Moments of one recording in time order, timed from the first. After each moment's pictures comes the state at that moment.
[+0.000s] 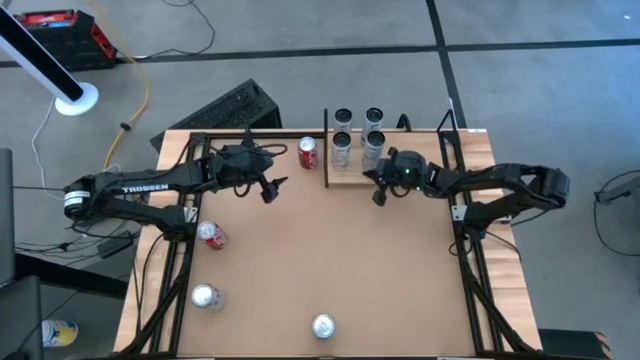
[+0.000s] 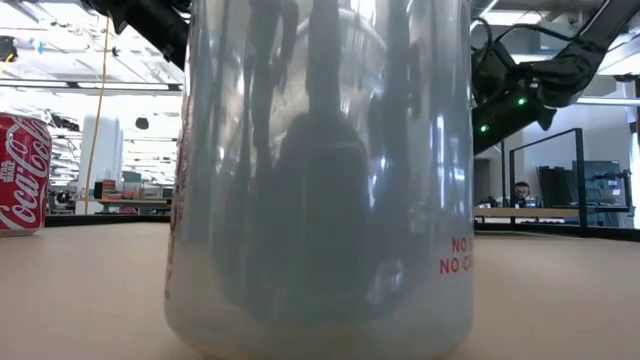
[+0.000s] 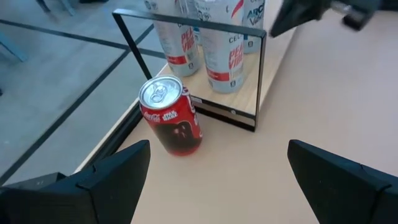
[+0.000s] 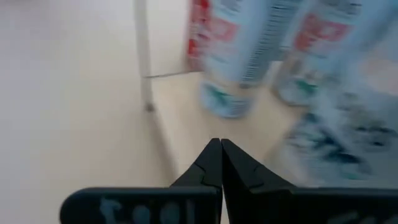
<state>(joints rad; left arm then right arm) 0.31 1.10 0.77 -0.11 -0.27 0.04 -0.47 1.34 0.44 0.46 0.01 -0.18</state>
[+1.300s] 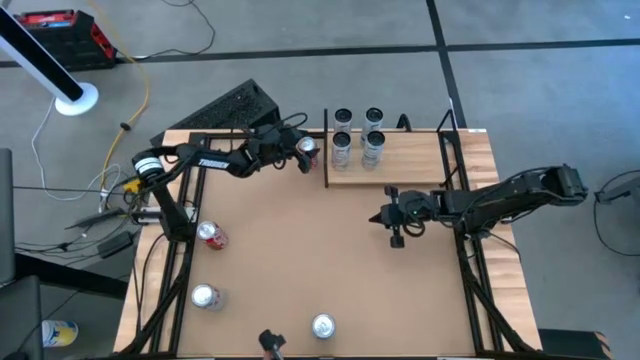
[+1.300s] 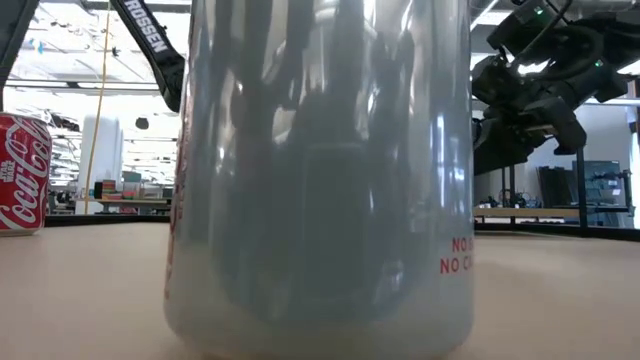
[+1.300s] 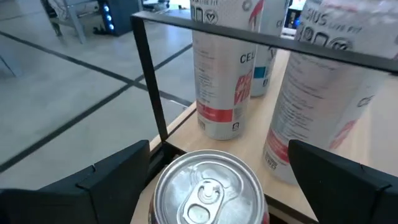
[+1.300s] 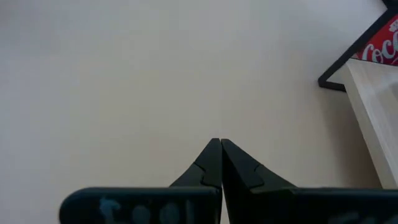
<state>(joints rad) 0.58 1.74 0.83 0.71 -0.03 0.02 -0.01 1.12 0.39 0.11 0.05 -0.17</state>
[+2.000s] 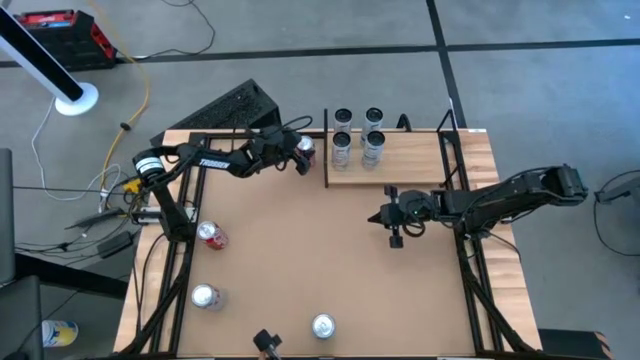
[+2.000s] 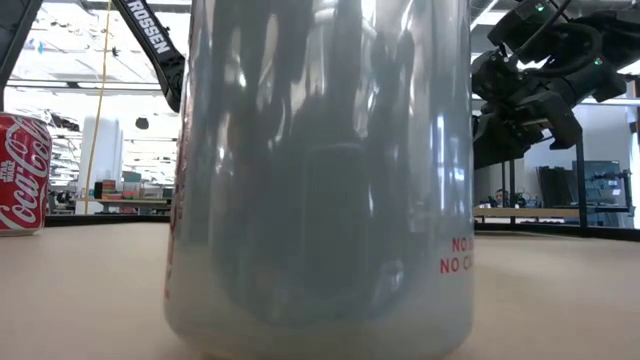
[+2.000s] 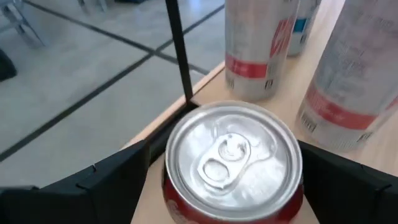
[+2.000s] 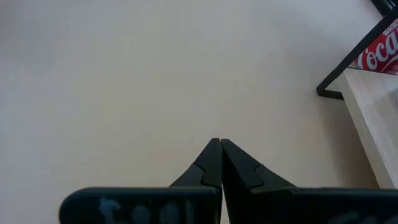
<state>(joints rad) 0.58 1.75 0.84 0.57 -0.15 0.03 -0.01 1.13 0.39 0.15 0.05 -0.15</state>
